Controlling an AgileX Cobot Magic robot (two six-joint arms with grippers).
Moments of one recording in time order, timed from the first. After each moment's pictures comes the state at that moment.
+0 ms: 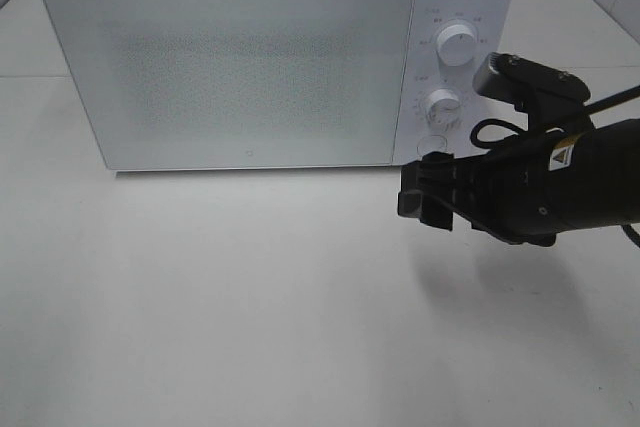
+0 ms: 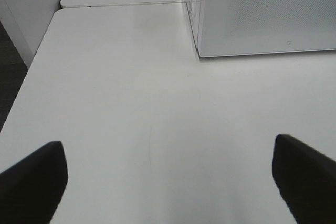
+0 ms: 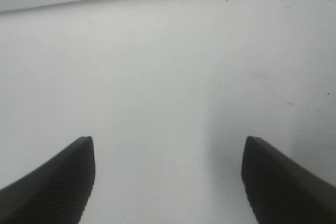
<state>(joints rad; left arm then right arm) -0.06 0.00 -0.50 0.00 1.04 0.02 0.50 1.44 -0.56 0.28 -0.02 0.26</state>
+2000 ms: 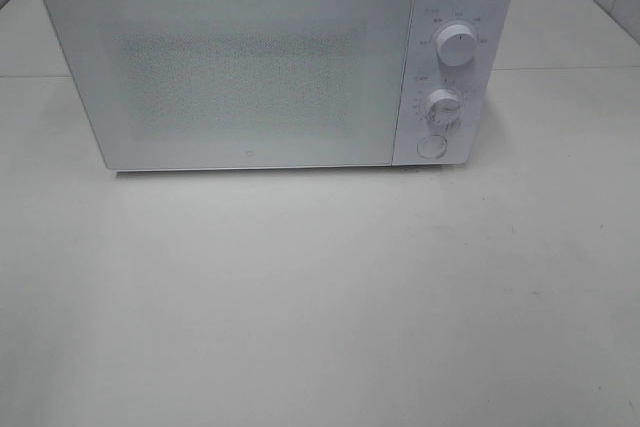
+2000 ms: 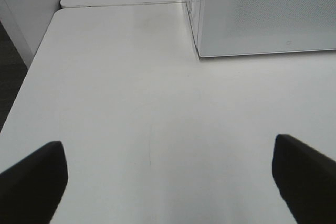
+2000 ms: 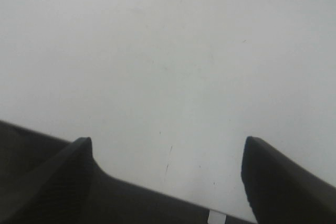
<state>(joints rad) -0.06 0.00 -0.50 0.00 1.04 0.02 0.33 0.19 -0.55 -0.10 1.11 0.07</state>
